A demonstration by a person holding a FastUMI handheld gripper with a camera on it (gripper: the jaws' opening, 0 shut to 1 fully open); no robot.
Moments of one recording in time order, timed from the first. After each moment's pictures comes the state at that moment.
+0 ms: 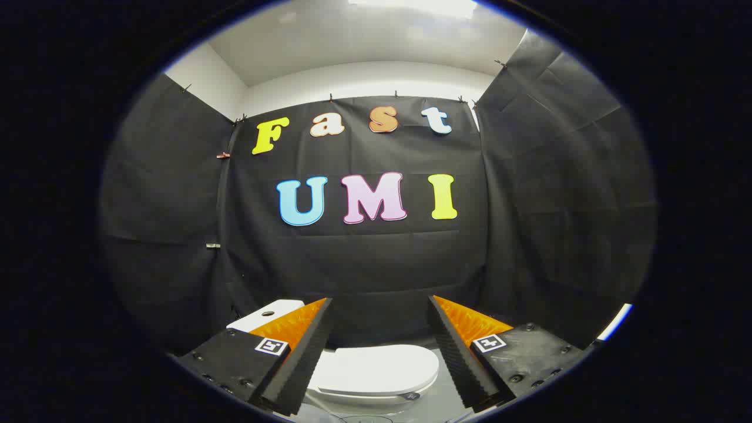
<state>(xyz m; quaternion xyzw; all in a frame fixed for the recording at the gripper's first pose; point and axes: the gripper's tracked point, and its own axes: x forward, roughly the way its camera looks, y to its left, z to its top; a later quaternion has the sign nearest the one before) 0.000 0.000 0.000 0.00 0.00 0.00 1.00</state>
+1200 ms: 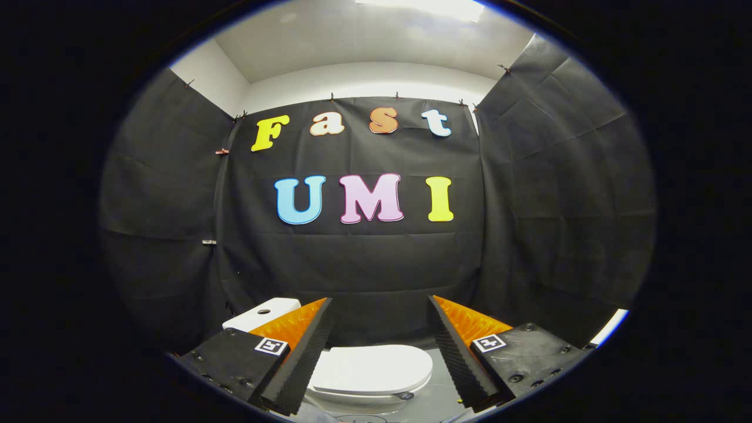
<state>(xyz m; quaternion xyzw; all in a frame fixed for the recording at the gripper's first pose) -0.006 -0.003 0.005 0.00 0.00 -0.01 1.00</state>
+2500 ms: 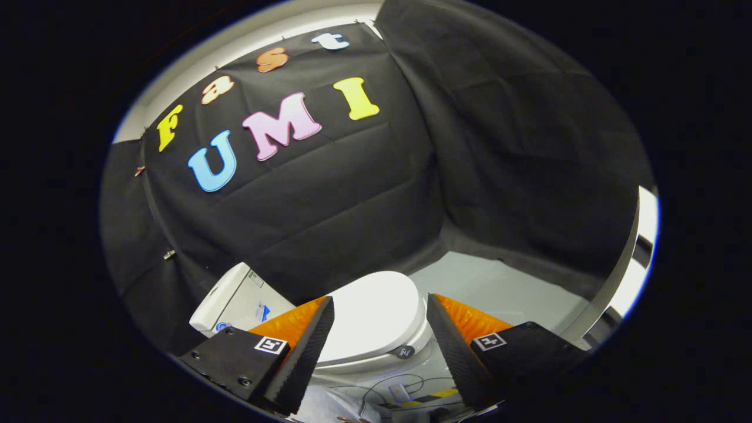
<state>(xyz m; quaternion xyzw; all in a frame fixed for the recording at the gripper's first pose) 0.059 -0.135 -0.237 0.22 0.22 -0.11 0.95</state>
